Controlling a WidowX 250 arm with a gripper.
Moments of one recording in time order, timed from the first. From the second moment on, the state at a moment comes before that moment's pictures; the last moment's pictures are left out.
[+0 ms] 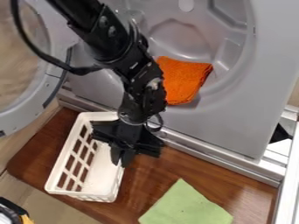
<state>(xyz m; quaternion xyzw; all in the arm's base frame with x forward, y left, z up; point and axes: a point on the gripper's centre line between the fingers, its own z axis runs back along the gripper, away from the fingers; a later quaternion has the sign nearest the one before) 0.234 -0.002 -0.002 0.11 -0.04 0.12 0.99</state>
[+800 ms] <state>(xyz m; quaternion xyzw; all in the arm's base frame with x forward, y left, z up) 0.225 -0.105 0.014 0.06 -0.09 -0.06 0.99</state>
